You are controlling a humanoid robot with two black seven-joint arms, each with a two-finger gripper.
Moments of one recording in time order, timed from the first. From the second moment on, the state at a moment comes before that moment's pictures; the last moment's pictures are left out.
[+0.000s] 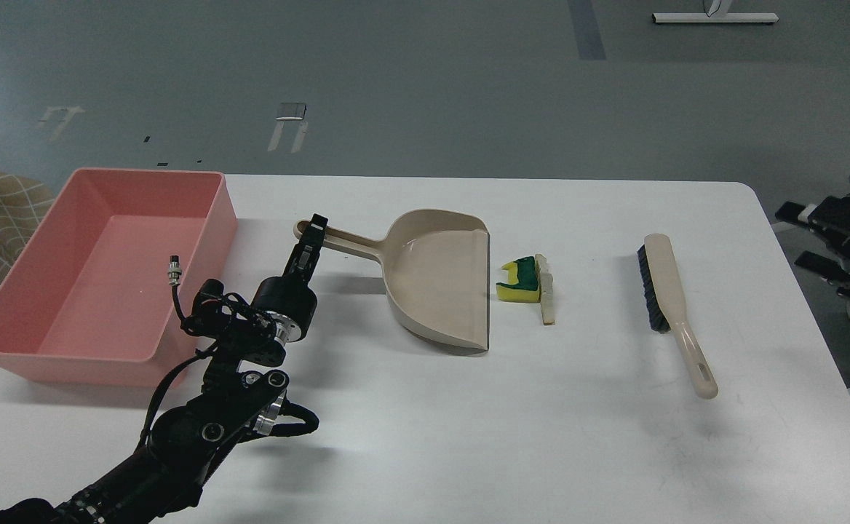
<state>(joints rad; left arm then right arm) -0.33 0.09 -0.90 -0.95 1.25 0.42 -0.30 0.49 -1.14 0.64 1.30 -0.94 0.41 0.26</state>
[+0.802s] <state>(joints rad) -0.33 0.09 -0.90 -0.95 1.25 0.42 -0.30 0.46 -0.99 0.57 1.42 -1.31 0.40 0.16</state>
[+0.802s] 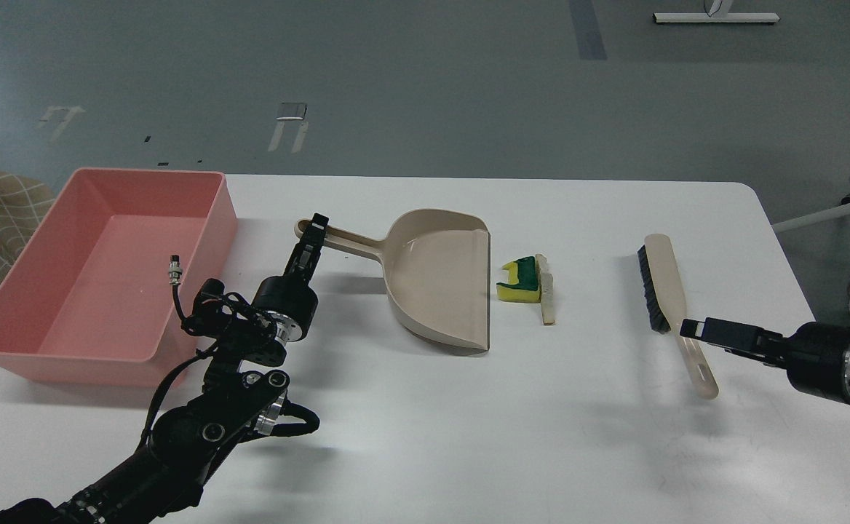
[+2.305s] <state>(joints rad) -0.31 0.09 -0.89 -0.95 1.26 0.43 -0.31 0.42 -0.82 0.56 1.43 -1.43 0.37 0.12</state>
